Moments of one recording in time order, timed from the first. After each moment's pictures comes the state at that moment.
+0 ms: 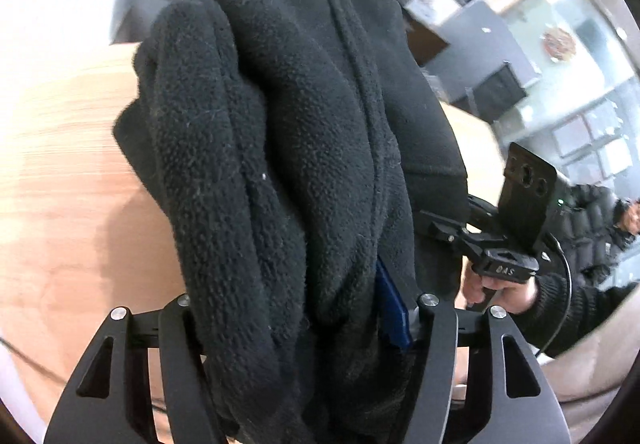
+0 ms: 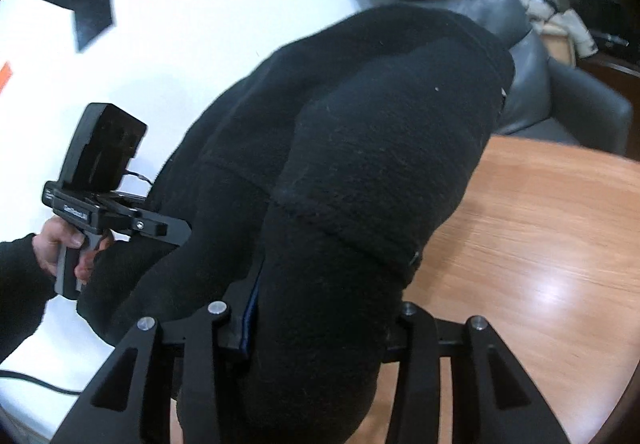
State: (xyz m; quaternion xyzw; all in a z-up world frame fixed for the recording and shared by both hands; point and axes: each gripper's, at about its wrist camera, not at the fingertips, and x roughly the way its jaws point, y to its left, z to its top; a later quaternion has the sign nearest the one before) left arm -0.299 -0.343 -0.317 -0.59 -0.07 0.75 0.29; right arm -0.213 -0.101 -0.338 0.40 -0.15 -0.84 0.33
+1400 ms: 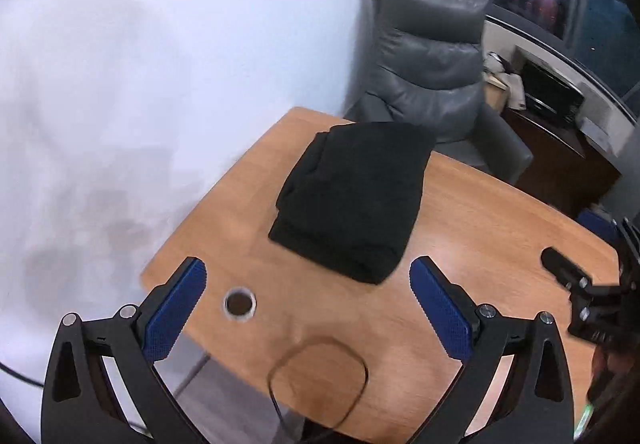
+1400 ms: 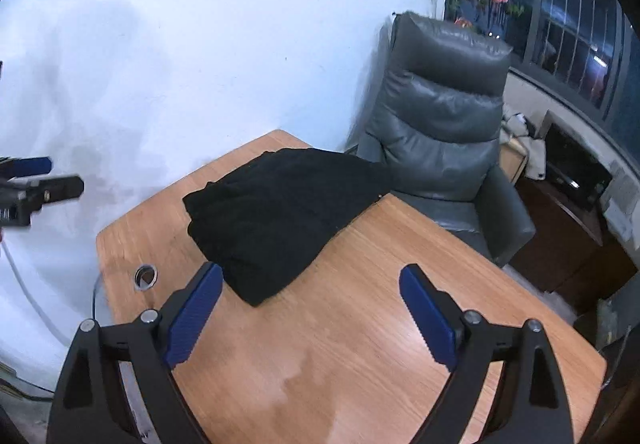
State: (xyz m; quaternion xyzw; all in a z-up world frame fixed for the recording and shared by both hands) left arm 0.019 -0.217 -0.085 -0.43 -0.04 0.88 -0.19; right arm -0.066 -0.020 -0.122 0.38 0.11 -0.88 0.27
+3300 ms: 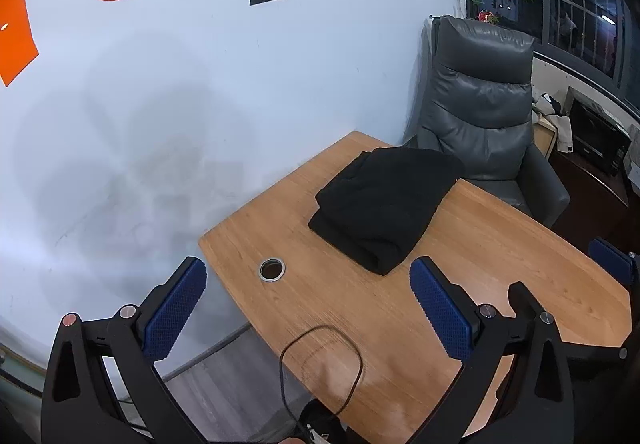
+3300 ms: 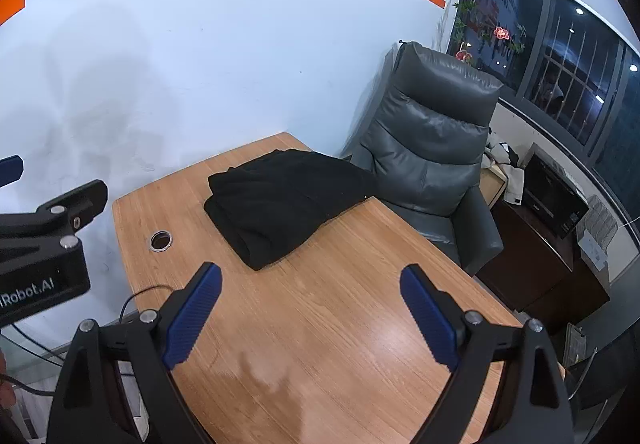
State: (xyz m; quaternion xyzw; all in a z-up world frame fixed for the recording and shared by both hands) left arm 0.099 -0.109 -0.041 -0.38 -0.04 0.86 -0.33; right arm 0.029 0.014 -0.069 0.35 0.17 -0.88 0.28
